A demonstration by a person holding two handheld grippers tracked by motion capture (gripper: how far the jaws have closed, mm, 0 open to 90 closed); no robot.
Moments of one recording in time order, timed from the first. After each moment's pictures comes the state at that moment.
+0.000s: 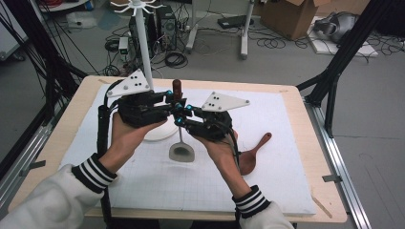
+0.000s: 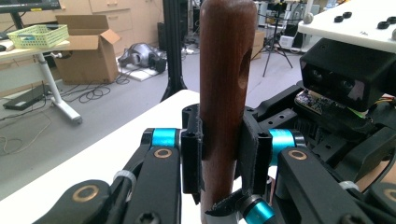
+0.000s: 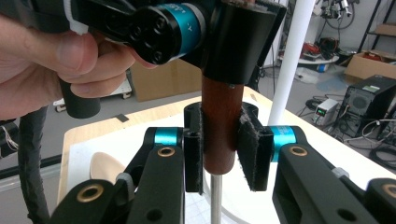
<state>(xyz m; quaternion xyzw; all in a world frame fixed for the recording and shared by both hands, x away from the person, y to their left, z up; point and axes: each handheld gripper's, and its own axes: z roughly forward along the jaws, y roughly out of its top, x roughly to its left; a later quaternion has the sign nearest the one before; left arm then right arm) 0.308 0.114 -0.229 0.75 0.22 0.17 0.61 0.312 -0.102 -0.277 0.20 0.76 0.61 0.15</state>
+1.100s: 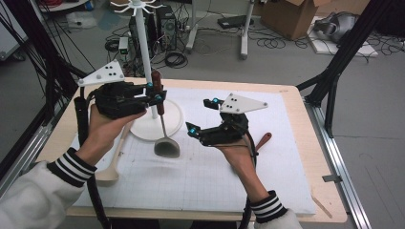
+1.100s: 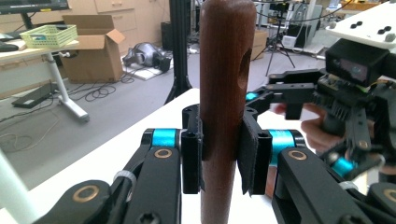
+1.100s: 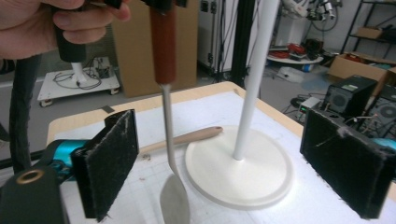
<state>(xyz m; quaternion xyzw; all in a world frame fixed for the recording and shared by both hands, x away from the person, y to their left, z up) 0.318 0.161 -0.215 0.74 0.22 0.18 0.60 0.311 -0.141 -0.279 0.20 0.76 0.60 0.17</state>
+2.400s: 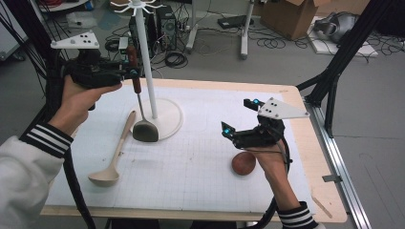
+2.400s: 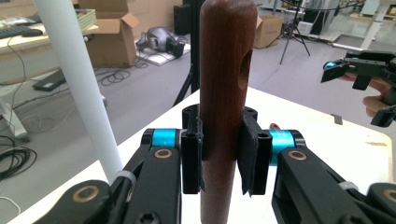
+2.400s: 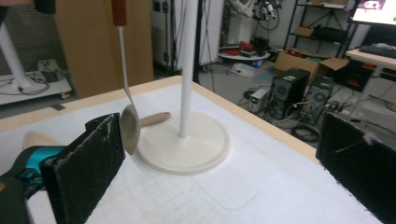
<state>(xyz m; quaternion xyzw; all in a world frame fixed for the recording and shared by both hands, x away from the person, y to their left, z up) 0.371 0.212 -0.185 0.76 0.24 0.17 0.57 0.296 -0.214 -0.277 0.27 0.73 0.58 0.24</state>
